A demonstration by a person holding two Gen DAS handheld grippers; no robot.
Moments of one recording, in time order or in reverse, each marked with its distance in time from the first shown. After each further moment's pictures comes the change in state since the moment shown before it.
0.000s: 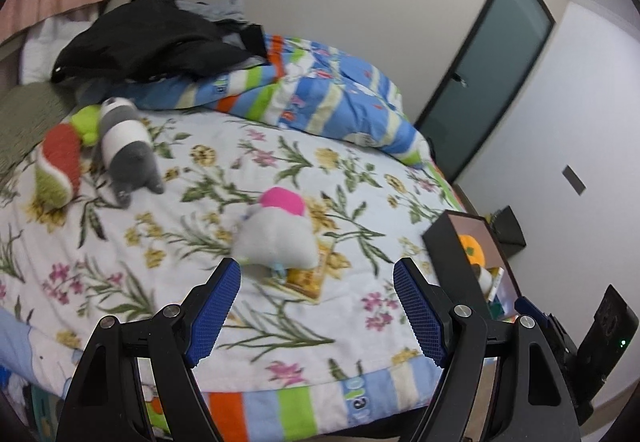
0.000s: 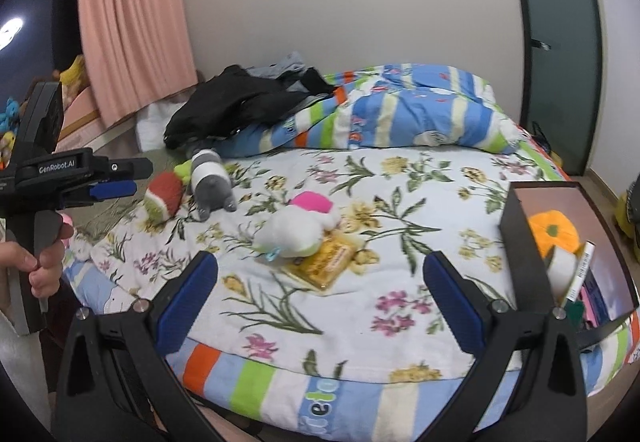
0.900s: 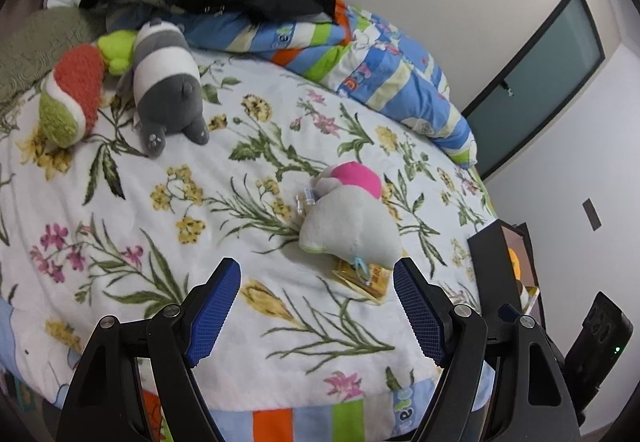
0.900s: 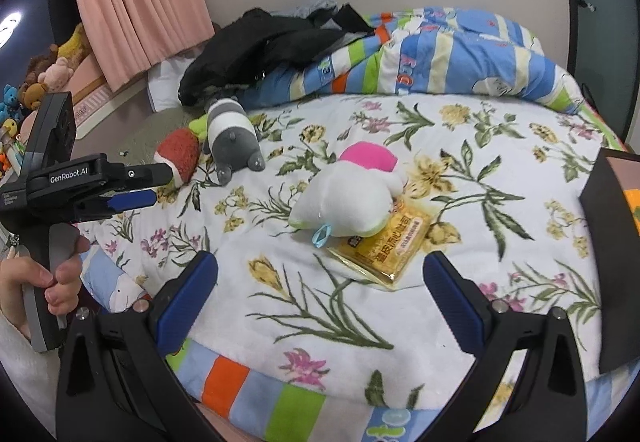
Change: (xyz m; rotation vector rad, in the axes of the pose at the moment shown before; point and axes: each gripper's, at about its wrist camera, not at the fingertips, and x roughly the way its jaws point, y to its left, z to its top) left arm 0.085 0.115 0.001 -0.170 0.125 0.019; right arm 0.146 0.044 -0.010 0.025 0.194 0.109
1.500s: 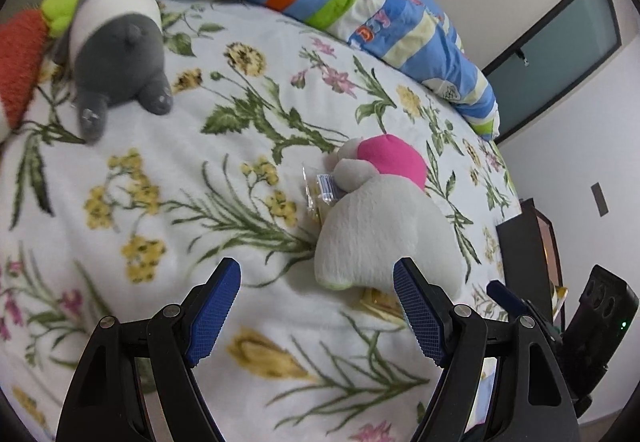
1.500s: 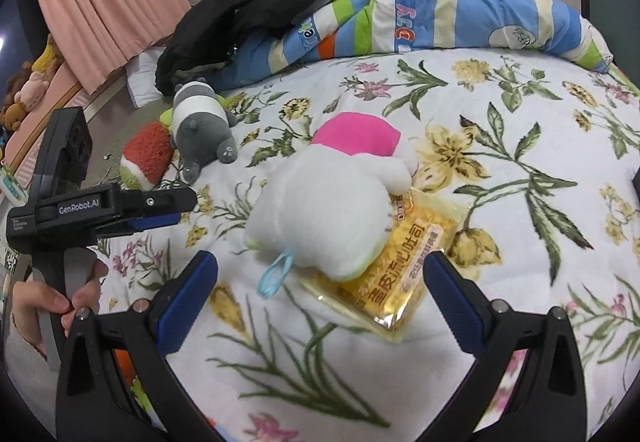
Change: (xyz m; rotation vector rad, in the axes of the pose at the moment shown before) left arm 0.130 0.022 0.031 0.002 0.158 -0.020; right arm 0.119 -0.051 0.017 0.087 0.091 0.049
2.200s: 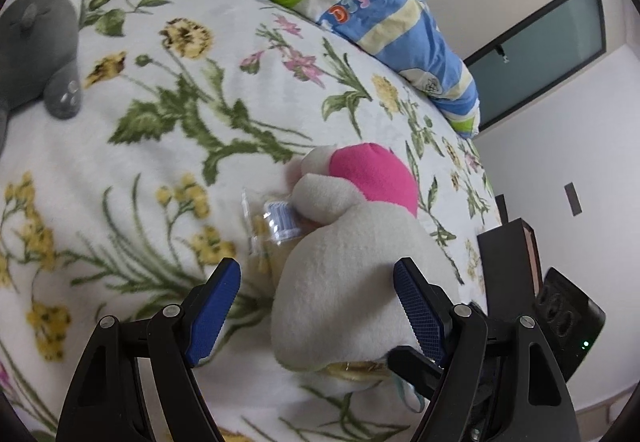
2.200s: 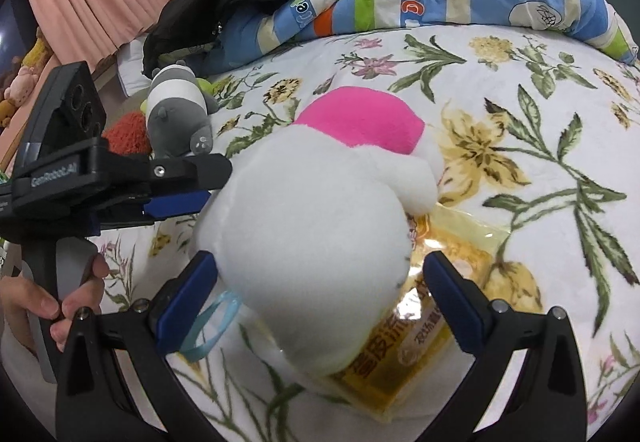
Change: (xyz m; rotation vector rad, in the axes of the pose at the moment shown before) left arm 0.070 -0.016 0.031 0.014 0.031 -0.143; right arm 0.077 -0.021 0.011 -0.007 0.046 0.028
